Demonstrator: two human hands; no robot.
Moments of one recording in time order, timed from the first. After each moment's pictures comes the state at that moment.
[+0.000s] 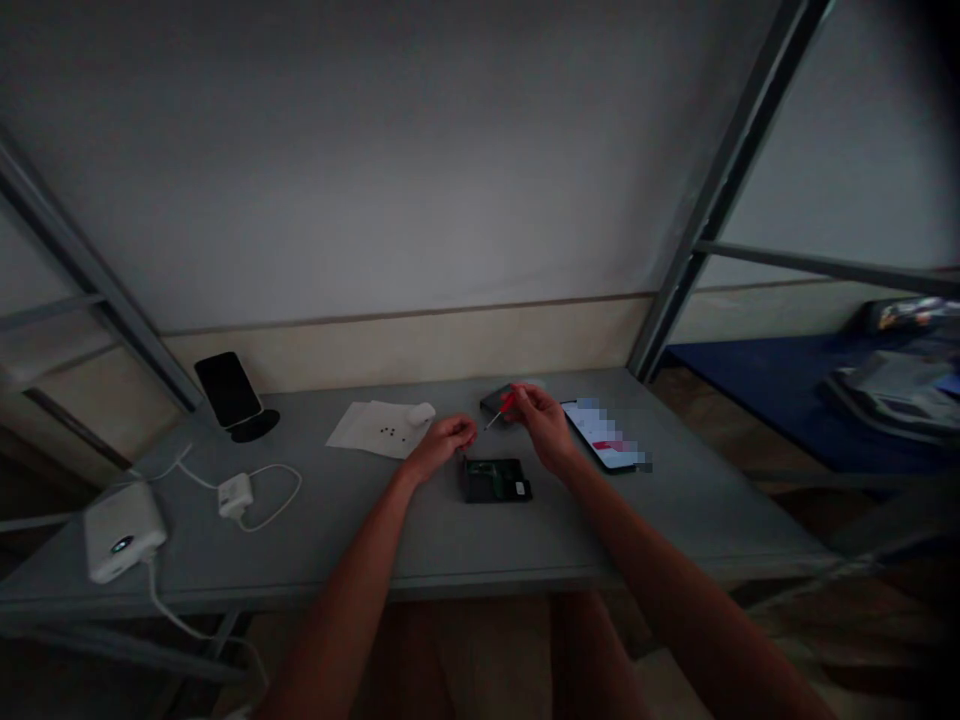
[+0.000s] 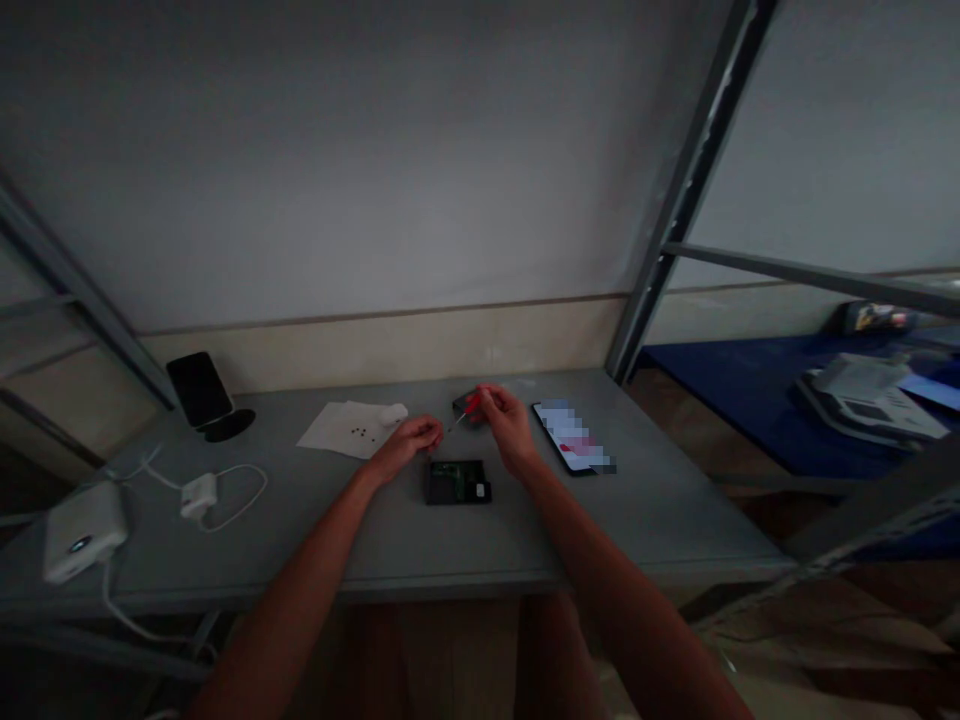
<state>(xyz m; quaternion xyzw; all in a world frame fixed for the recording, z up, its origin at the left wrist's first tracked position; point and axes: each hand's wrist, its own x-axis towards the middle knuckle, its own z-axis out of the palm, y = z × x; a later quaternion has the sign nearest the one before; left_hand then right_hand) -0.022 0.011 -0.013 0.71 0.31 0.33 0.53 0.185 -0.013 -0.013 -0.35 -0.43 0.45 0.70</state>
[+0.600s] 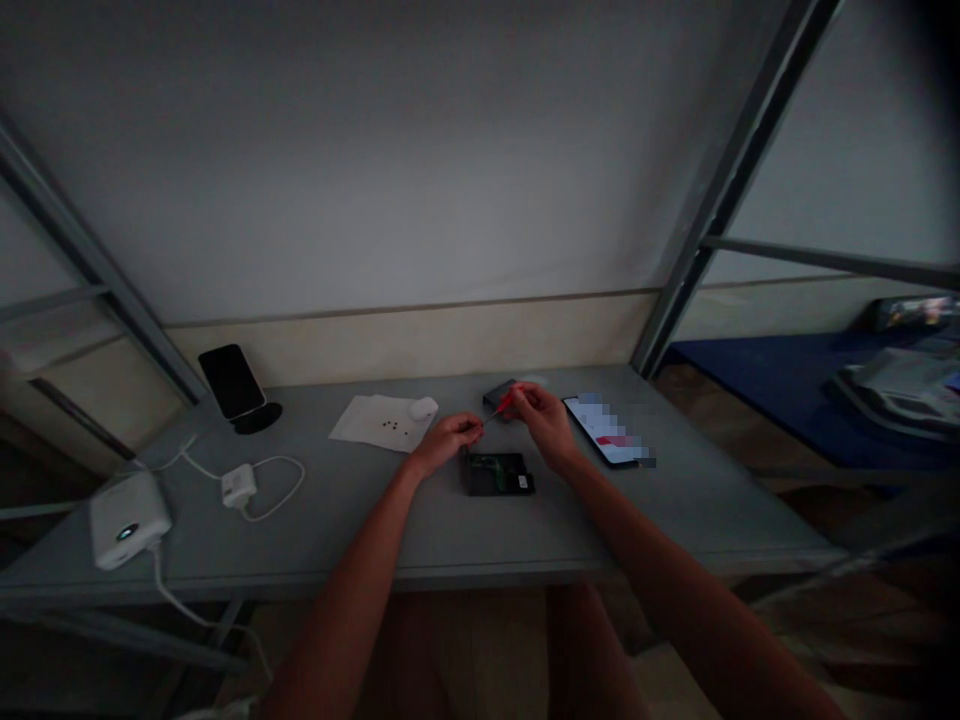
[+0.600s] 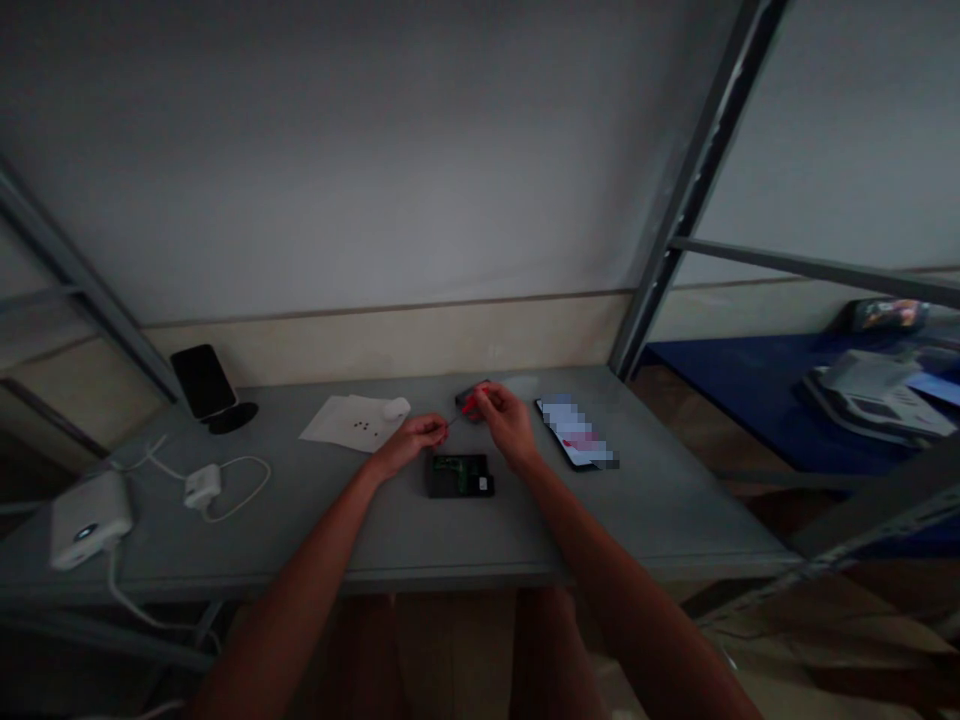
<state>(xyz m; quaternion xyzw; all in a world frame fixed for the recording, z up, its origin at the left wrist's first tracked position) -0.020 0.004 -0.011 0.71 0.33 0.31 0.54 0.183 -0.020 -0.015 -0.35 -0.51 0.41 0.68</state>
